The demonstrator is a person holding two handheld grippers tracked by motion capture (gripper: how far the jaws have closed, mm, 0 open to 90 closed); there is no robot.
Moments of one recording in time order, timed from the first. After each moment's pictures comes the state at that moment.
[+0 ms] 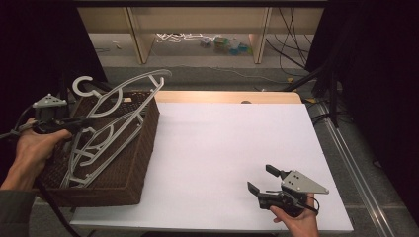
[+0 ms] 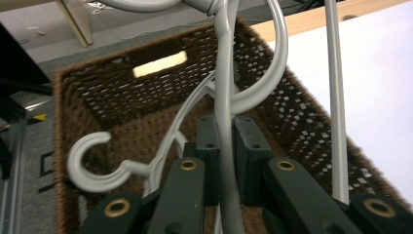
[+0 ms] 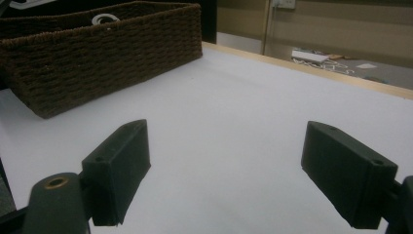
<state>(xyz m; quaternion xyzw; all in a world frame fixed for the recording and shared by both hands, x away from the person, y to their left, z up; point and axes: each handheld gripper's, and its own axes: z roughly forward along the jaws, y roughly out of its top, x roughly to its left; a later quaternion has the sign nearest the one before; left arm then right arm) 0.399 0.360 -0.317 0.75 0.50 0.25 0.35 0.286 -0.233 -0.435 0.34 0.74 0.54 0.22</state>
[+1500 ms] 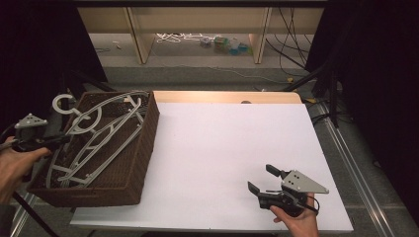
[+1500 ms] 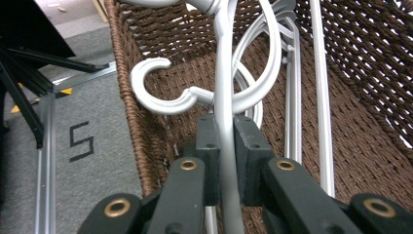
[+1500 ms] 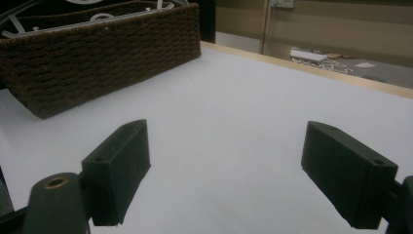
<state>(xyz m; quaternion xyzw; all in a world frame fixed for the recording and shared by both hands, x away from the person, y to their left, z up) 0.384 0.428 -0.367 0.77 0.51 0.26 0.30 0.286 -0.233 -0.435 0.34 0.73 0.54 0.22</state>
